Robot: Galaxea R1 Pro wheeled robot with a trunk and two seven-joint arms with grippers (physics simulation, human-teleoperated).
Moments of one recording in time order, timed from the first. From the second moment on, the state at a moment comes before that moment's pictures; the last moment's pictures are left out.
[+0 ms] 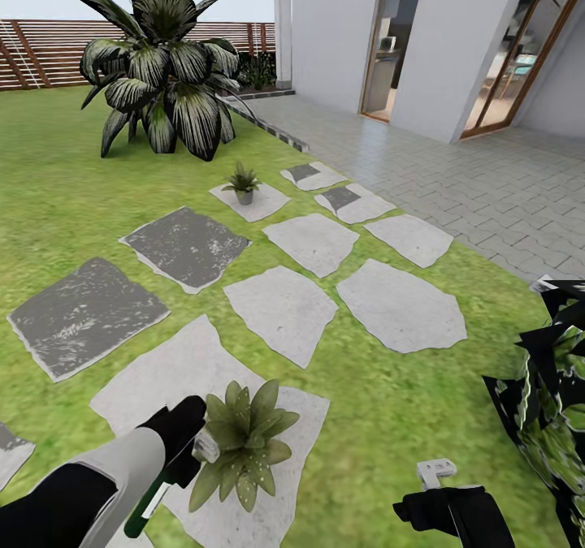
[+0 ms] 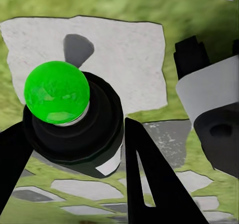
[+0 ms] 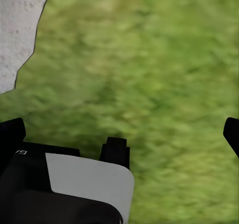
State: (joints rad) left arm -0.87 -0.02 -0.36 -0.15 -0.44 1.01 -0.36; right arm -0.18 0.03 -0.25 -1.19 0.50 0.76 0.49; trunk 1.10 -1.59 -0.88
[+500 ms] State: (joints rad) left arm -0.83 -0.01 -0.36 -0.15 -0.44 1.01 -0.36; right arm -0.18 0.03 -0.25 -1.19 0.50 0.76 0.49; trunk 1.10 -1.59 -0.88
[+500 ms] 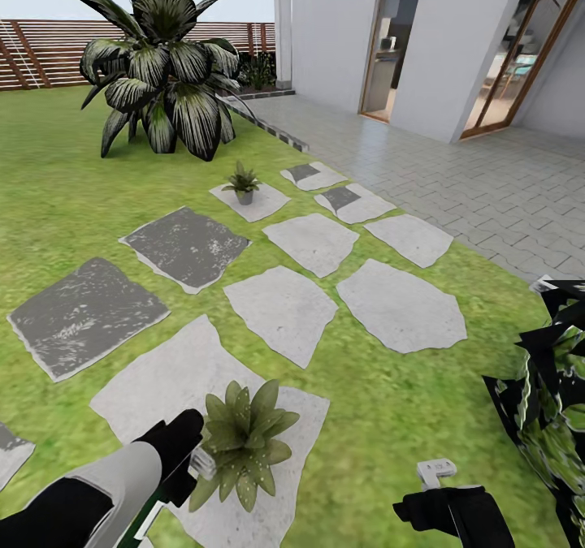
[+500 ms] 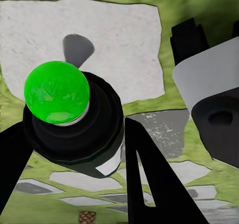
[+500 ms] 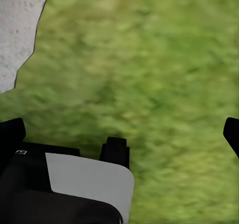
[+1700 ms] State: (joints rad) left arm -0.88 0.03 -0.26 -0.15 -0.44 1.01 -0.36; right arm -0.18 0.03 -0.25 -1.19 0.50 0.76 0.49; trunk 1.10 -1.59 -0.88
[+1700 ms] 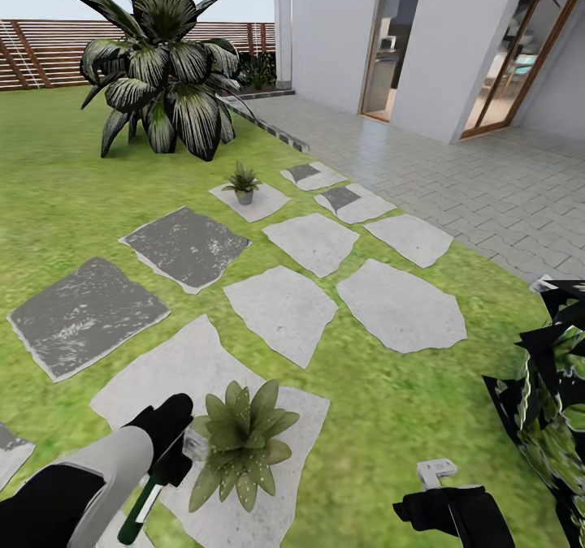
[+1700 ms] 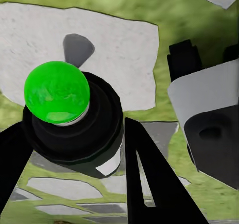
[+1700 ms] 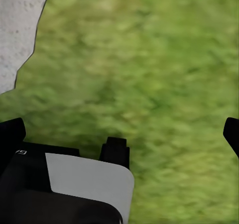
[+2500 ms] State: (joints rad) left arm -0.97 -0.05 -0.27 -0.08 -0.44 1.01 -0.36; right arm -0.18 0.03 -0.25 -1.19 0.50 0.76 0.49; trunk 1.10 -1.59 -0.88
